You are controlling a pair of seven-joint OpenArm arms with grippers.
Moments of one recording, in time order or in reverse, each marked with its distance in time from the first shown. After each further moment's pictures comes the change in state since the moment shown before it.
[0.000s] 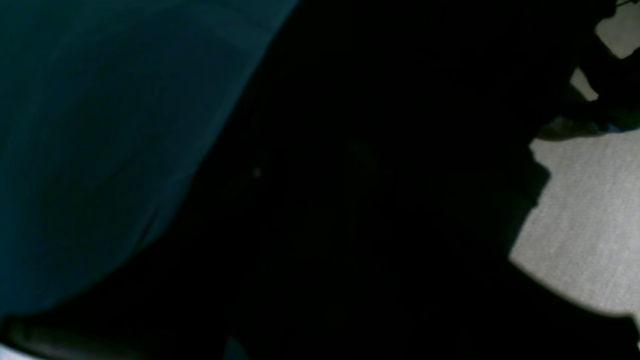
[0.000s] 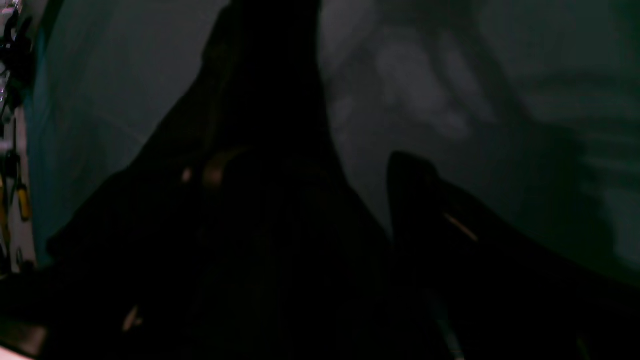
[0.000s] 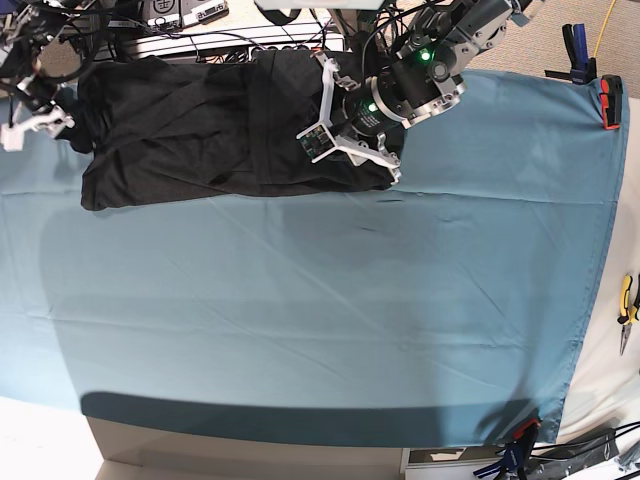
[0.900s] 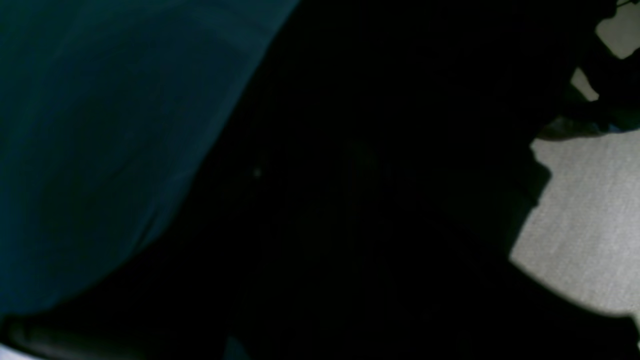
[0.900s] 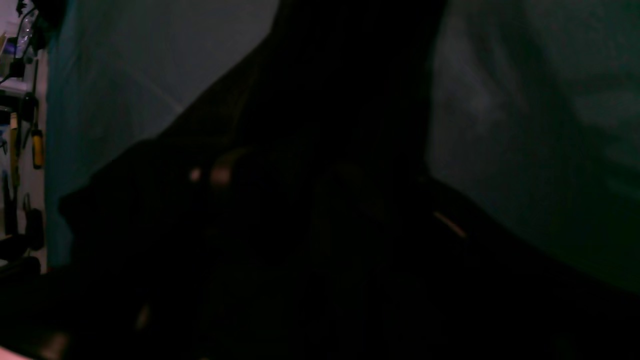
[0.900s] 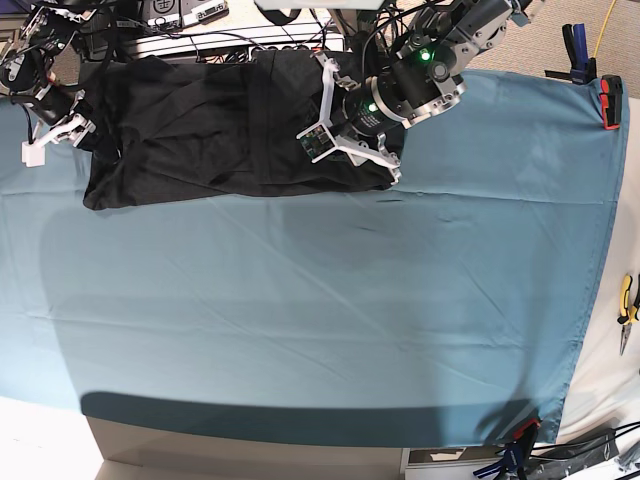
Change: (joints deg) left arm 0.0 0.0 0.0 0.0 0.0 0.0 0.0; right arm -0.5 0.0 -7.5 0.5 2.1 0.9 1.2
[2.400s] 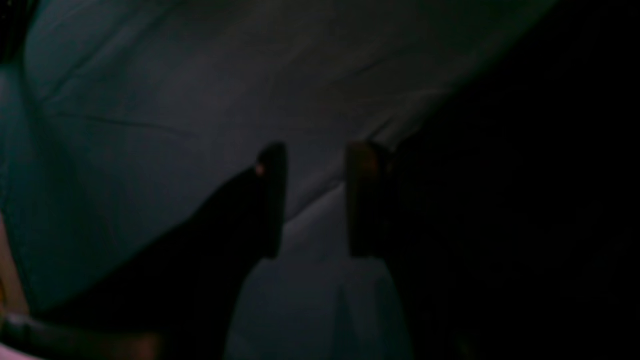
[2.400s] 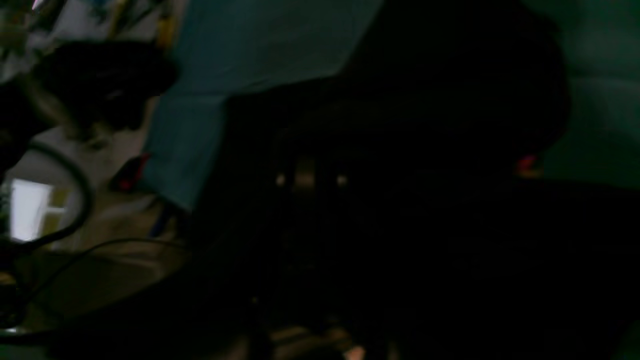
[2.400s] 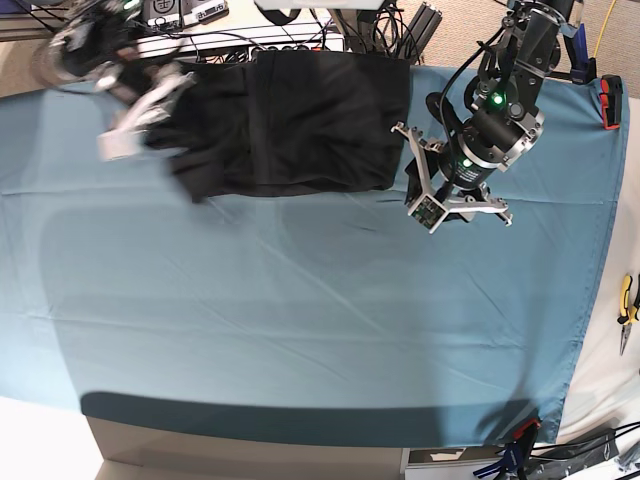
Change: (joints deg) left arm 0.3 -5.2 -21.7 0.0 -1.1 2.4 -0.2; right arm -10.8 -20.4 -13.8 37.0 7.9 3.0 -7.2
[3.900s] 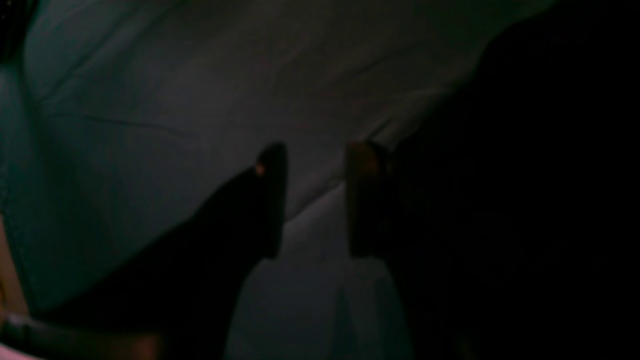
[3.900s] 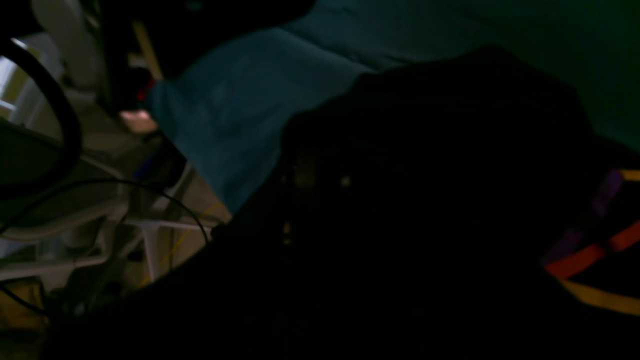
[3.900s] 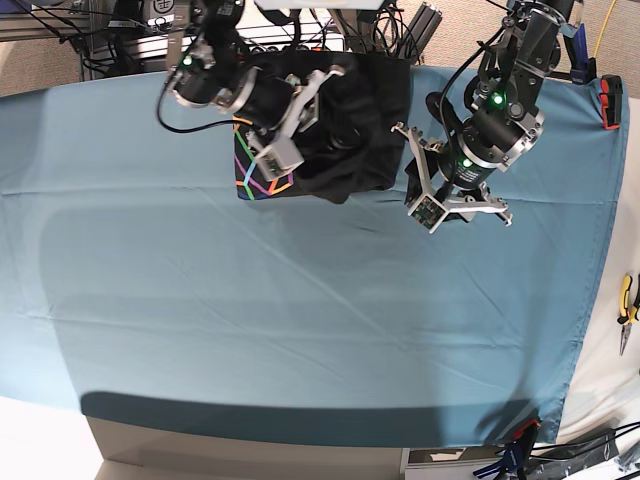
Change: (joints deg) left arm 0.0 0.0 0.0 0.0 0.0 0.0 0.0; right arm 1.7 -5.3 -35.6 2.4 -38.0 -0.4 19.5
